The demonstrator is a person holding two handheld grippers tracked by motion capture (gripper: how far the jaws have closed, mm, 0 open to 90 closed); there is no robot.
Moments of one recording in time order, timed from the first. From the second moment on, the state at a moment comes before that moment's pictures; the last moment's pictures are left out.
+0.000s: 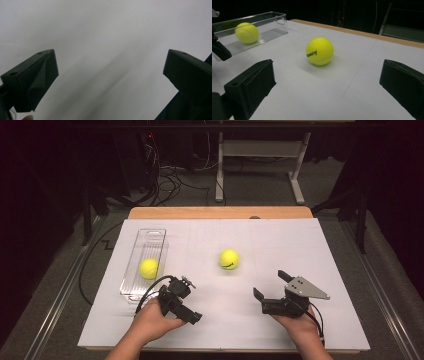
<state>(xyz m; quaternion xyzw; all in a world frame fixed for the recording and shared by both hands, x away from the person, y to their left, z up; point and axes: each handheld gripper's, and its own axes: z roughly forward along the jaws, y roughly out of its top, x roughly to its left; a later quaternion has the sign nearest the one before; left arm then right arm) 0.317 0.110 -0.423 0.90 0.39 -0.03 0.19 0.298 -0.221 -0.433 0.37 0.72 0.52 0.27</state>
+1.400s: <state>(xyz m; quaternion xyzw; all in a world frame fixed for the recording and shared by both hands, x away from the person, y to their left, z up) 0.321 0.110 -0.422 0.90 0.38 -0.03 0.20 0.402 -0.151 -0.442 0.40 0.74 0.48 0.25</state>
